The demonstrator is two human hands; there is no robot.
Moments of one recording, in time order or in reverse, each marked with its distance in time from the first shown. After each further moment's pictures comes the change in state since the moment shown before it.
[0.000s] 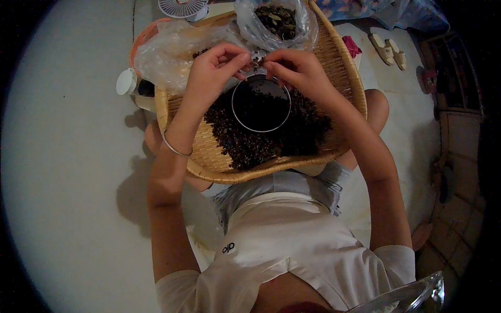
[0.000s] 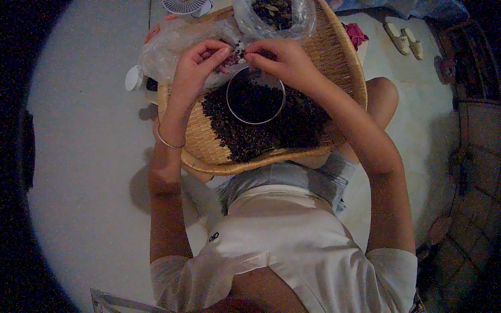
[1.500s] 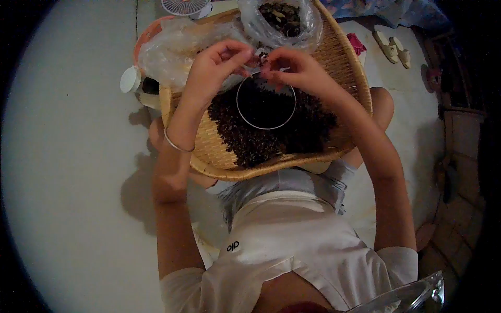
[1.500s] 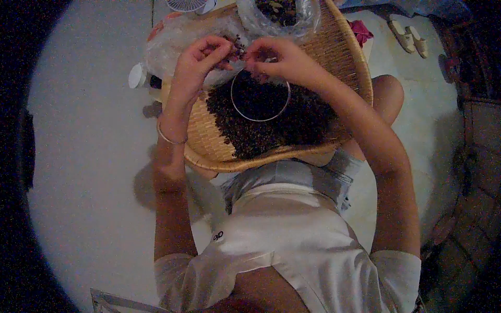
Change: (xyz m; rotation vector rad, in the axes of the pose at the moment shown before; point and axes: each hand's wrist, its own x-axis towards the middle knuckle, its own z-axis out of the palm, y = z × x) left_hand 0.000 0.003 -0.005 -0.108 -0.019 -0.041; right_hand 0.005 0.013 0.002 0.286 -0.233 0.011
